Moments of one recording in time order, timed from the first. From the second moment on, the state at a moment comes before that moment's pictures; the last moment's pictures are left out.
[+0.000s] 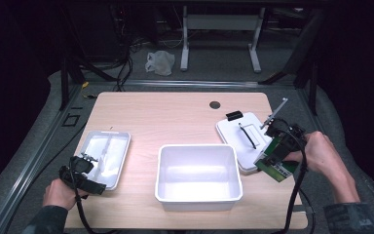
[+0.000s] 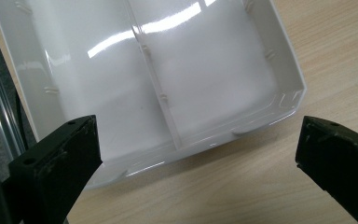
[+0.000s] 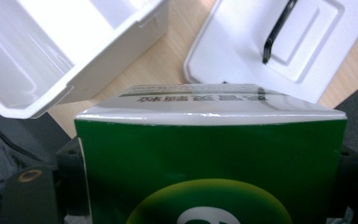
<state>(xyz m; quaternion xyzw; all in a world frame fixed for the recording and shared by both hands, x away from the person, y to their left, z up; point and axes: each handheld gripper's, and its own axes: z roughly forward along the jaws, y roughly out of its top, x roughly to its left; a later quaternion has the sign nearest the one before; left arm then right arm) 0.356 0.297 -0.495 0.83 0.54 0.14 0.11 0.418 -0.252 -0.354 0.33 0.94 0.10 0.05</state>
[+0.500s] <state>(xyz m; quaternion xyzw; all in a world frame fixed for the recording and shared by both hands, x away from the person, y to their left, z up) 0.356 0.296 -0.496 0.83 0.53 0.13 0.11 0.412 -0.224 -0.337 0.23 0.96 0.13 0.05</state>
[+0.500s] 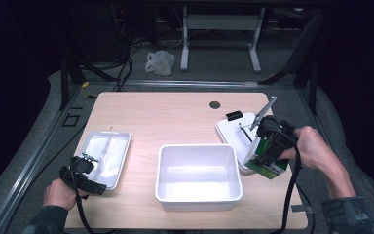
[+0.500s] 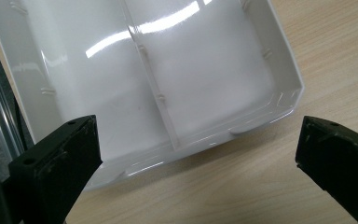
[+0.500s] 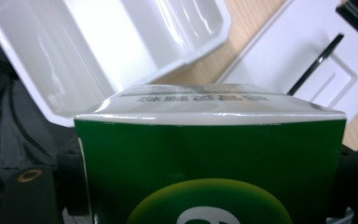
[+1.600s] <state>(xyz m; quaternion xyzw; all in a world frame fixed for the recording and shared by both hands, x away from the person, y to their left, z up) 0.357 0.296 -0.497 0.83 0.53 0.13 0.11 0.411 -0.103 -0.356 0.07 0.99 0.10 0.04</state>
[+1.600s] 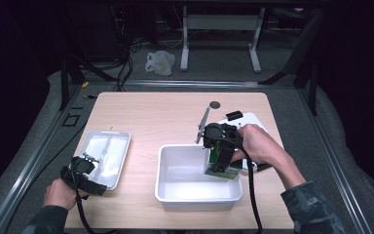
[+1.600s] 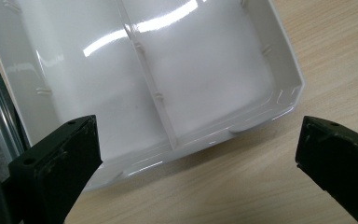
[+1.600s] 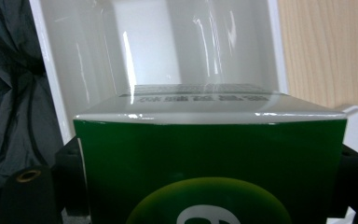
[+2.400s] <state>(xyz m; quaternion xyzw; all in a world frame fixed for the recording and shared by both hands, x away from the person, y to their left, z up) 0.357 0.297 -0.498 0.83 0.53 0.13 0.10 0.419 -0.080 -0.438 0.02 1.00 0.05 0.02</state>
